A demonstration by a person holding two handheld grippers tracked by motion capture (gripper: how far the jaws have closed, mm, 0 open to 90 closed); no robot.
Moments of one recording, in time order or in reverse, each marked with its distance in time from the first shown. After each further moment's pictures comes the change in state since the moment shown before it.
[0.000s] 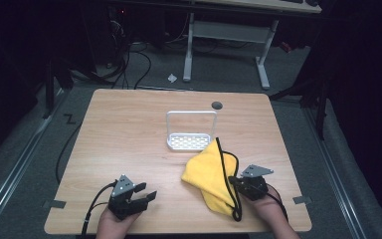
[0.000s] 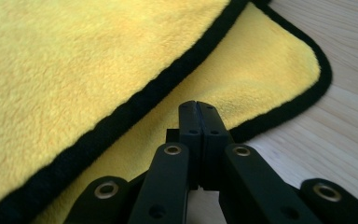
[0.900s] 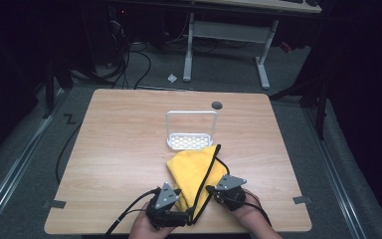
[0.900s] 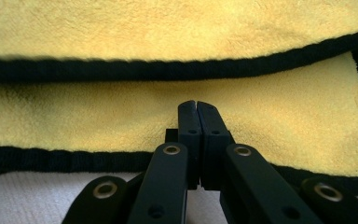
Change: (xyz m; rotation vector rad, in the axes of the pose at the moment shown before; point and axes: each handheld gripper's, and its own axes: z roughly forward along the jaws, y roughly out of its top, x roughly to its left) left arm -0.097 0.027 0.040 0.027 -0.119 0.181; right arm 0.068 0.019 0.020 0.005 0.079 -0.183
